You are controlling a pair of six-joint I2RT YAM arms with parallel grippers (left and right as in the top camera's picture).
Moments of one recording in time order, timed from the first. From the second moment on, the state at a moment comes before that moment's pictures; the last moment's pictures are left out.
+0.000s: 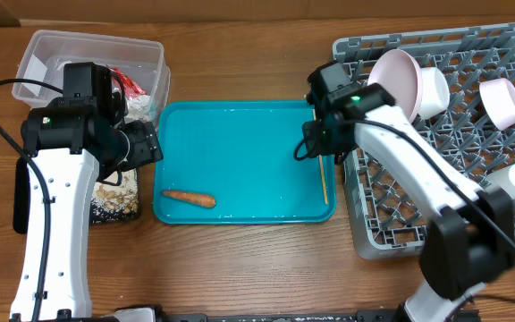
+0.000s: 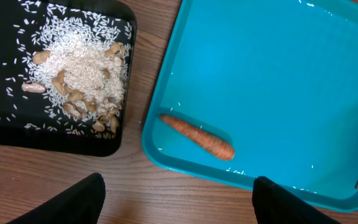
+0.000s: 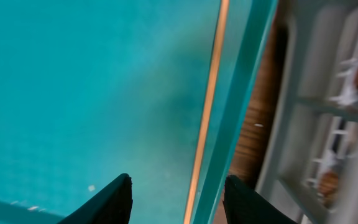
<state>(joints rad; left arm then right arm) 0.05 1.47 1.48 -1.31 0.05 -0.29 0.42 1.87 1.49 -1.00 -0.02 0.23</state>
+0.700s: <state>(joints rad) 0.05 1.47 1.48 -1.31 0.05 -0.30 0.42 2.09 1.48 -1.03 -0.03 0.28</state>
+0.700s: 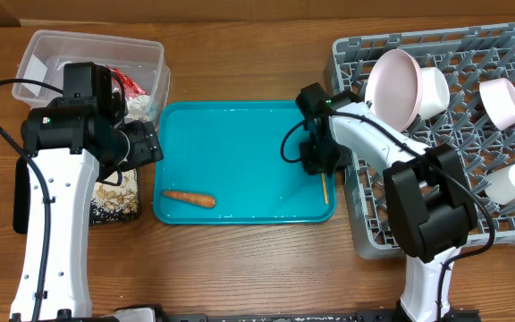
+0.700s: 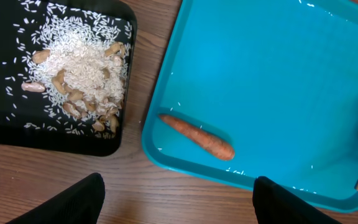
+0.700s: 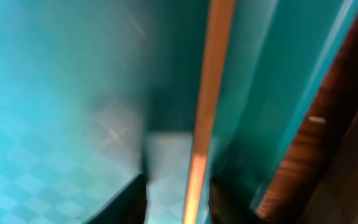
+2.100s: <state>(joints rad) 0.05 1.47 1.48 -1.31 0.05 -0.30 0.29 1.67 1.40 -1.19 0.17 0.19</state>
